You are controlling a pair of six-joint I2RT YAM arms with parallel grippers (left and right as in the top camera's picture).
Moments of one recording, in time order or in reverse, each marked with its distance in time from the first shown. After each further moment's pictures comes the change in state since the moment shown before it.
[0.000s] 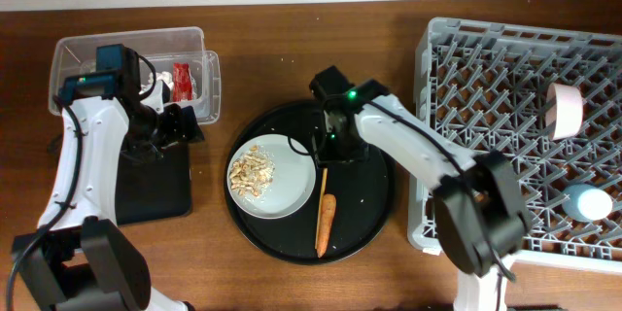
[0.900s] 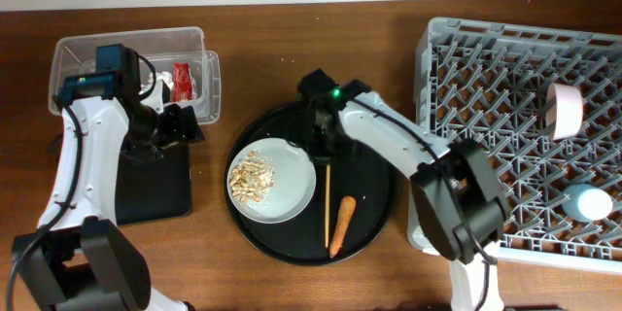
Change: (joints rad) left arm 0.000 0.000 0.000 0.000 0.000 0.000; right arm 0.014 0.081 0.093 -0.036 0.054 0.206
